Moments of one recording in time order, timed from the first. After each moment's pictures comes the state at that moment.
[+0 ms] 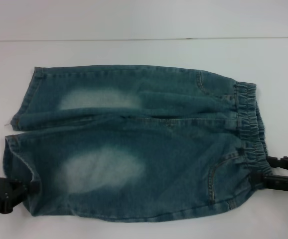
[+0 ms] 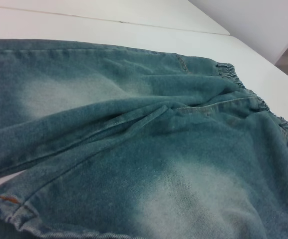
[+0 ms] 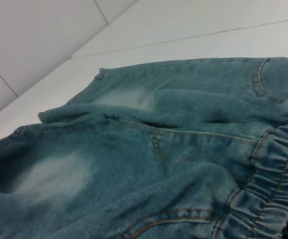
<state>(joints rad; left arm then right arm) -0.32 -2.16 0.34 0.98 2.43 1.76 -1.59 0.33 2.06 -0.42 -0.62 -2.25 -1.54 1.47</state>
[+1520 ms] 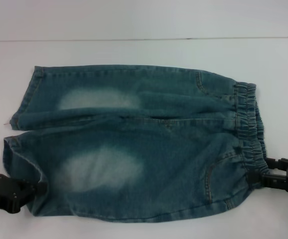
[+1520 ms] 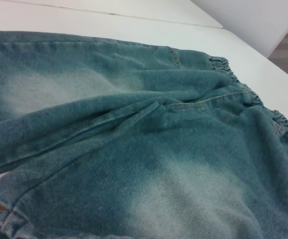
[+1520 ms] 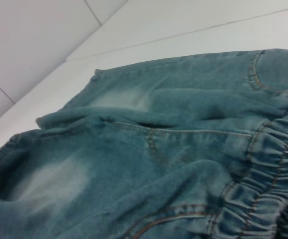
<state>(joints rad) -0.34 -2.16 0.37 0.94 2.44 1.73 -1.59 0.33 2.07 -0.43 -0.62 -2.25 -1.53 1.53</state>
